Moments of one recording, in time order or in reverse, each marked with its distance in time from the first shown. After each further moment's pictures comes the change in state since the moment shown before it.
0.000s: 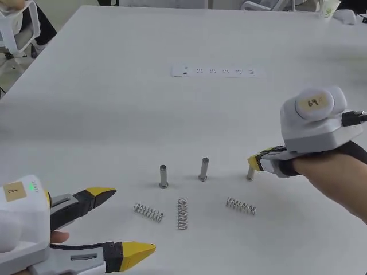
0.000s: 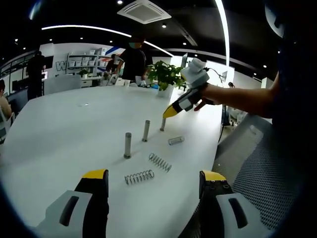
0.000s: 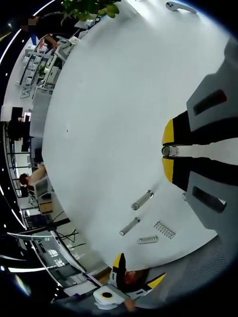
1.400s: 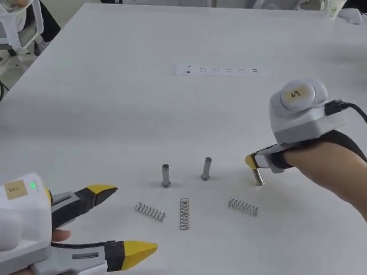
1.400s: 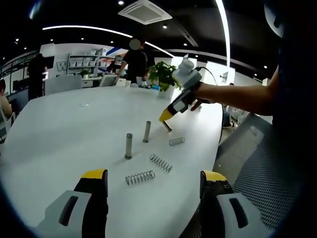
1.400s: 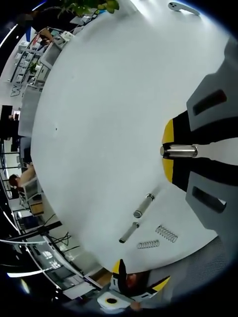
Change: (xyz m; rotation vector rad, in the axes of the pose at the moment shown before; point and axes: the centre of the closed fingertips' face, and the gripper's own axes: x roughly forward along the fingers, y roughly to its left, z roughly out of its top) left arm -0.001 0.002 0.002 -0.002 -0.006 0.006; right arm 0.013 0.001 -0.001 0.008 0.090 0.010
